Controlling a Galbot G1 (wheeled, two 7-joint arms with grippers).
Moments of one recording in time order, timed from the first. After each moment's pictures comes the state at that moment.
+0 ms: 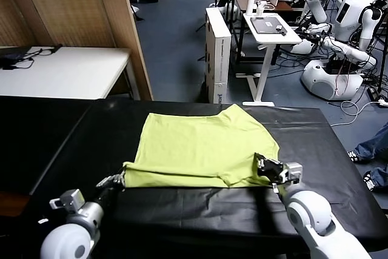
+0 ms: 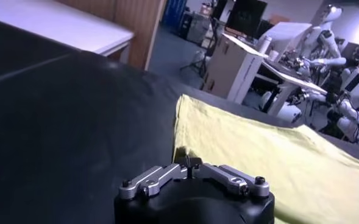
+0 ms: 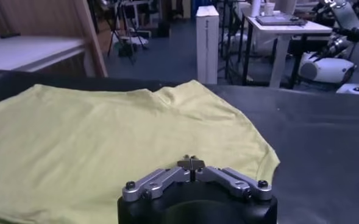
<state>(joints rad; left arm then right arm) 1.49 -1.10 -0.57 -2.11 -0.84 0.41 -0.25 -1.13 0.99 0.32 1.89 0.64 -0.52 0.21</state>
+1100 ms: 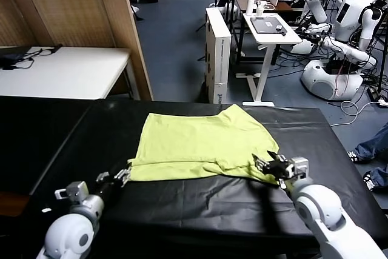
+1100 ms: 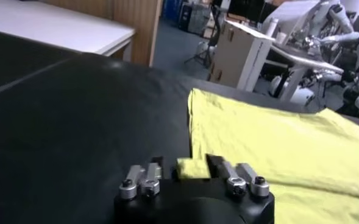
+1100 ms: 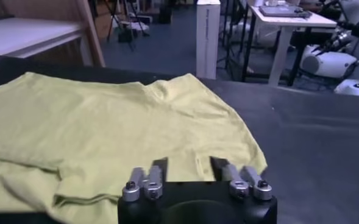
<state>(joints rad) 1.46 -1.08 -0.55 -2.06 -0.78 0.44 -0.25 -1.39 0.86 0.54 2.07 0.68 -0.58 0.12</state>
